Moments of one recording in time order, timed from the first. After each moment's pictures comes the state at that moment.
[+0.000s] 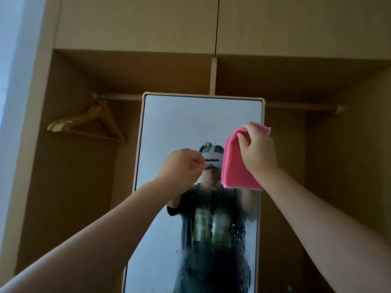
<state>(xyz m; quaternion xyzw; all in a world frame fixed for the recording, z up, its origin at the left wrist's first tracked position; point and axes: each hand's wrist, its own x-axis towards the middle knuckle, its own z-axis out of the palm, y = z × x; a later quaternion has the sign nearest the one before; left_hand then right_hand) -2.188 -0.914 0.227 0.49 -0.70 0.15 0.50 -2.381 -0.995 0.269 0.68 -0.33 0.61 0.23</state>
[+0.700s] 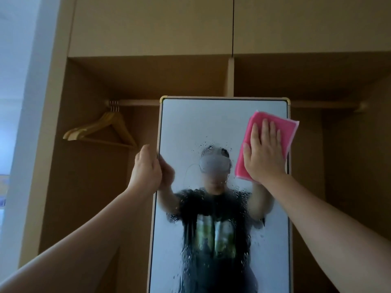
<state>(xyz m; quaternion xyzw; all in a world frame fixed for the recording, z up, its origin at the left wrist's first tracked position) -2.059 -0.951 0.216 0.52 -0.54 0.12 0.65 -2.339 -1.040 0.261 0.63 -0.48 0.45 0.41</state>
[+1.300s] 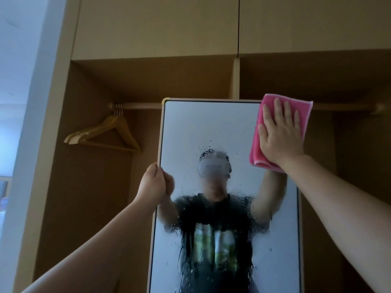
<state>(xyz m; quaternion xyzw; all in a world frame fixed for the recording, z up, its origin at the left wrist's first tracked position) -2.058 -1.003 0.205 0.52 -0.46 0.03 0.72 -2.361 -1.058 0.319 0.63 -0.46 0.46 0.43</state>
